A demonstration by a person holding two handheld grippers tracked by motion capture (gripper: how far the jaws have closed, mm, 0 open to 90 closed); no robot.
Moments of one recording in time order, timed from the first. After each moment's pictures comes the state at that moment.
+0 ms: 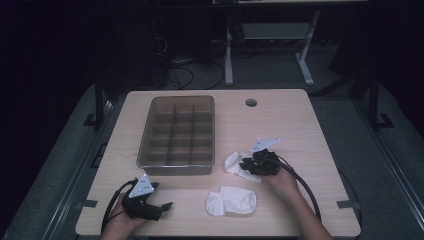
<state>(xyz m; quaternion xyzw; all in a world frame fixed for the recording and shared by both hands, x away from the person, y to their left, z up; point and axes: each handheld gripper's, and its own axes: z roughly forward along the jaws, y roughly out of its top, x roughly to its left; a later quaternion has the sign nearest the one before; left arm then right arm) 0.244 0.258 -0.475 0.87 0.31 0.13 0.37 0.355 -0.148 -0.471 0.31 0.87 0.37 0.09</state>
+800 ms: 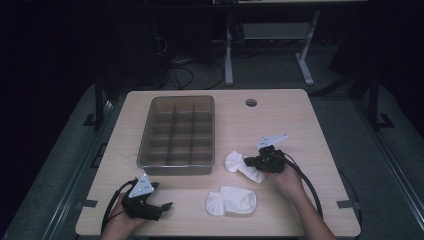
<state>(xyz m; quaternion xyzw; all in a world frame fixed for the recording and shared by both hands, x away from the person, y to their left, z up) 0.245 0.258 -0.475 0.87 0.31 0.13 0.37 0.354 -0.164 -0.455 0.33 0.86 0.40 0.06</state>
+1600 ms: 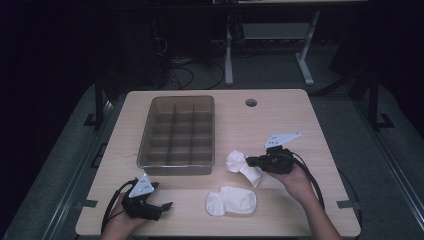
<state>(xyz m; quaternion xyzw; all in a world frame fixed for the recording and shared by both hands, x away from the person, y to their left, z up) 0.245 0.258 -0.475 0.87 0.31 0.13 0.37 0.332 -0.174 -0.419 0.29 0.85 0.44 0.04</state>
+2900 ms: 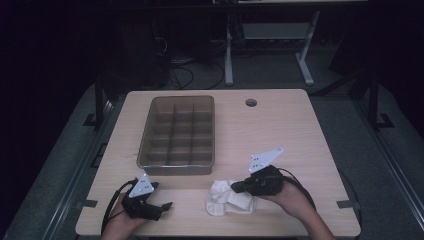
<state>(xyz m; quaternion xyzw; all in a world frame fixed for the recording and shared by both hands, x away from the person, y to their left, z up) 0.245 0.257 -0.475 0.87 0.31 0.13 0.37 0.282 -0.130 -0.409 0.16 0.89 0.42 -0.03</state>
